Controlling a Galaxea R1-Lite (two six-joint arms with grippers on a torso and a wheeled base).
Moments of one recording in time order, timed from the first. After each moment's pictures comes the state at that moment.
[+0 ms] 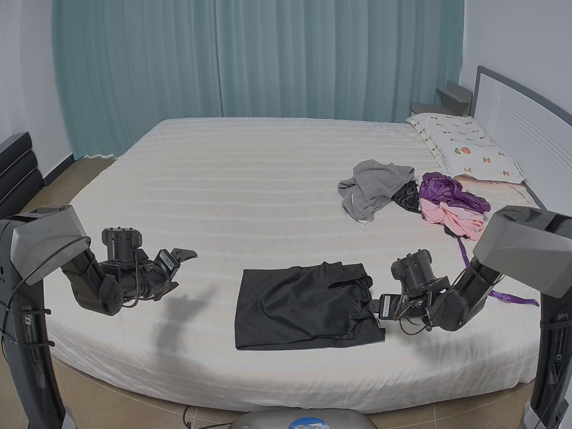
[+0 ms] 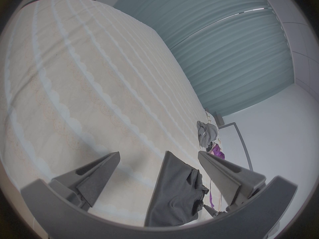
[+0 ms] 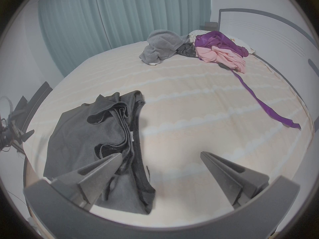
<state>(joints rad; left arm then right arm) -0.03 2.30 -0.86 -0.89 -0.36 -0.90 0.43 2.30 -0.87 -0.56 -0.29 0.46</state>
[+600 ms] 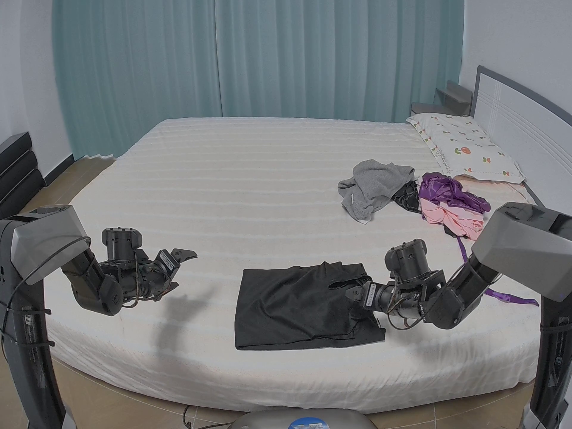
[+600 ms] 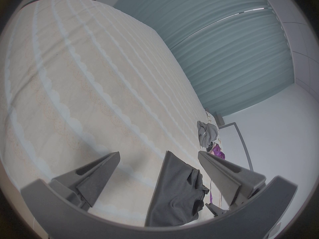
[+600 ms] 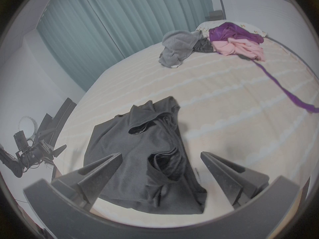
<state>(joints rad) -0.03 2.31 -0.86 -0.89 -0.35 -0.90 0.46 2.28 -0.91 -0.62 -0.11 0.59</state>
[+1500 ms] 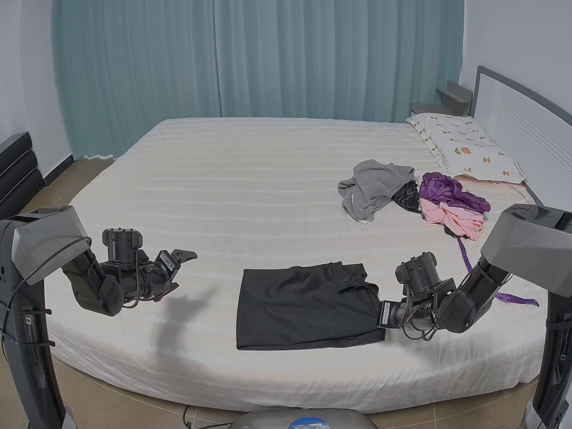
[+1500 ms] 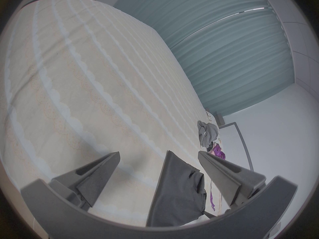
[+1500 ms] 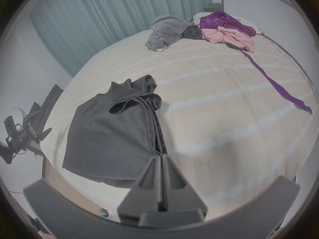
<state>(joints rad) -0.03 2.31 -0.86 -0.89 -0.35 -0.90 0.42 2.26 -0.82 -0.52 -0.11 0.54</state>
